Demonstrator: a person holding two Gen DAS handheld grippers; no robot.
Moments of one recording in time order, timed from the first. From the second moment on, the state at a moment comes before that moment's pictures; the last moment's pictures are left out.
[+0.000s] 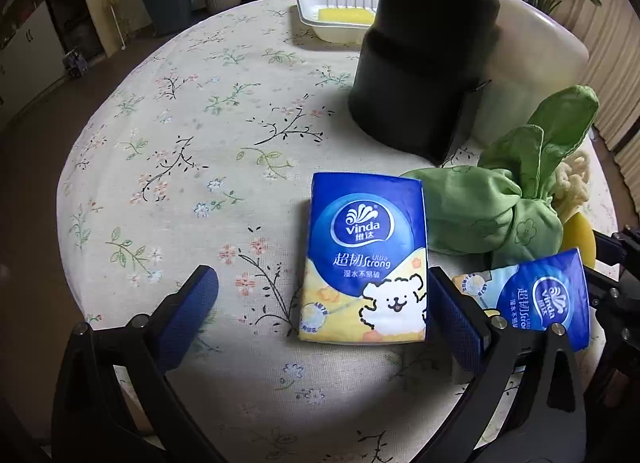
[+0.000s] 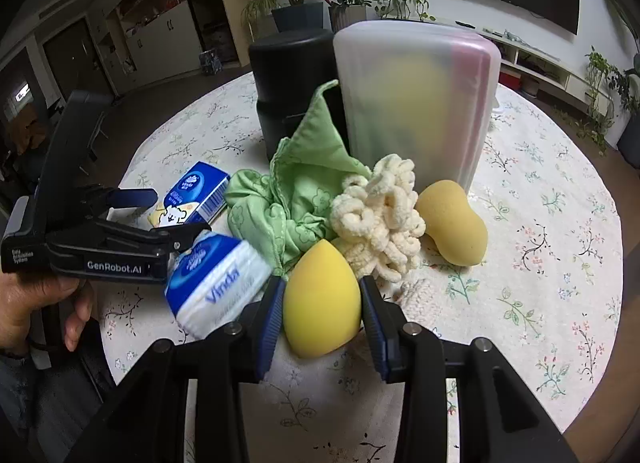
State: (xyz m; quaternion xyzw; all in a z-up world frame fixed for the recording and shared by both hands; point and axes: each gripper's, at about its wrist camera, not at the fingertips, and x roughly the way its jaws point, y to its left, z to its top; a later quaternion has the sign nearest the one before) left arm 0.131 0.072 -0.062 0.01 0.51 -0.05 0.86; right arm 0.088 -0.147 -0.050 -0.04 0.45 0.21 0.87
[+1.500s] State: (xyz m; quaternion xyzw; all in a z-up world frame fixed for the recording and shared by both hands) left arm 0.111 0.066 -0.039 0.01 0.45 -0.04 0.89; right arm 0.069 -0.157 -0.022 -0.02 0.42 0.21 0.88
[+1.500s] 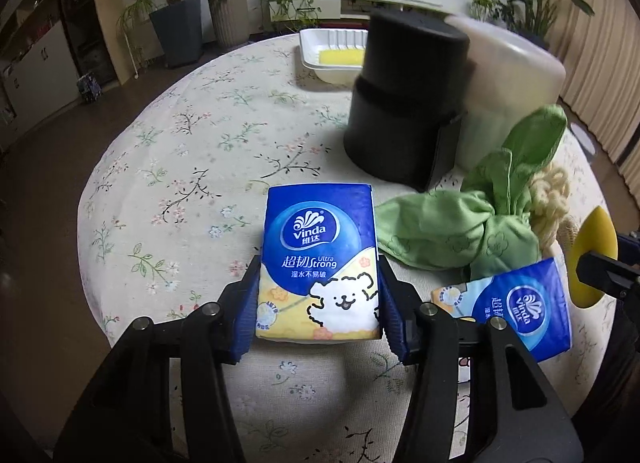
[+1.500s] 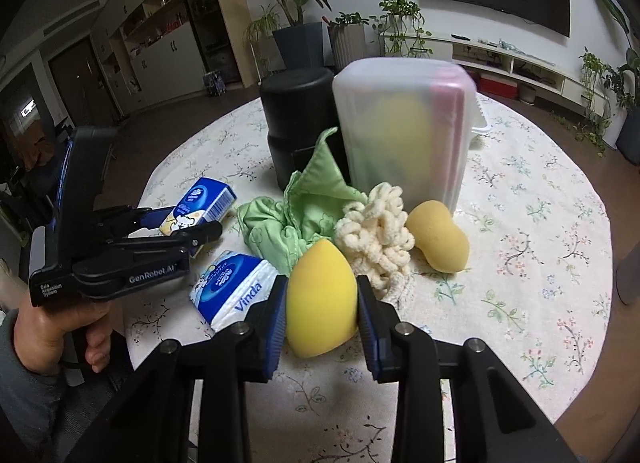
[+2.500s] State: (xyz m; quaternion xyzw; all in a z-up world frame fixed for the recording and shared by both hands) left arm 0.123 0.094 0.031 -0.05 0.39 -0.07 0.92; right arm 0.107 -0.249 0.041 0.12 0.39 0.24 0.88
